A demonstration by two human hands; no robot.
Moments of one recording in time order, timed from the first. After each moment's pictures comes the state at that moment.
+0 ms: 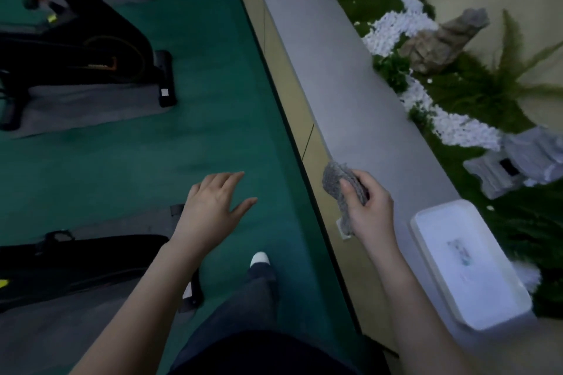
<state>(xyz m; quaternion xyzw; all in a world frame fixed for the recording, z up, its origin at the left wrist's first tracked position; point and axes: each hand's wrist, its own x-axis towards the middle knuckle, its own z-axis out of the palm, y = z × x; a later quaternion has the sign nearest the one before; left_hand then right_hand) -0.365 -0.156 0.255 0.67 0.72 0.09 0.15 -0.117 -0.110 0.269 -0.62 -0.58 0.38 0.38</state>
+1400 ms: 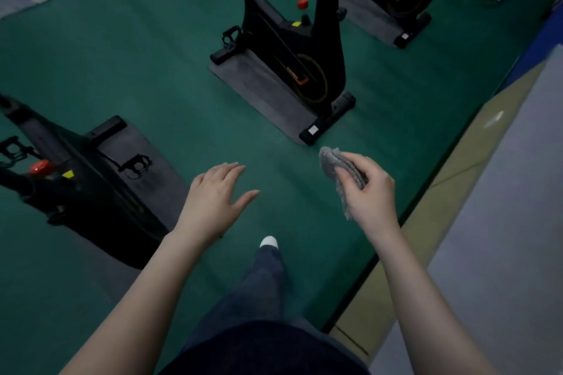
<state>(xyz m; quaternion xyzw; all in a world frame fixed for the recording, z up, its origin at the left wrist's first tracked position) -0.579 0.149 0.246 0.23 0.96 0.13 0.11 -0.501 0.388 0.276 -0.19 -0.85 0.45 0.17</state>
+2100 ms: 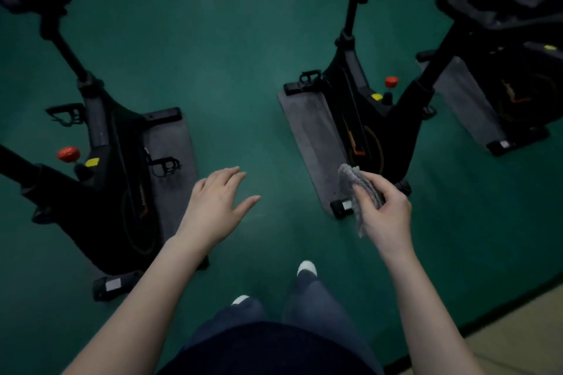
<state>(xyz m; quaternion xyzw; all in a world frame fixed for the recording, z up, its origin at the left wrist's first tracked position) -0.777 0.235 0.251 -0.01 0.98 0.16 0.07 -0.801 0.501 0.273 -0.05 -0.86 0.50 0.05</state>
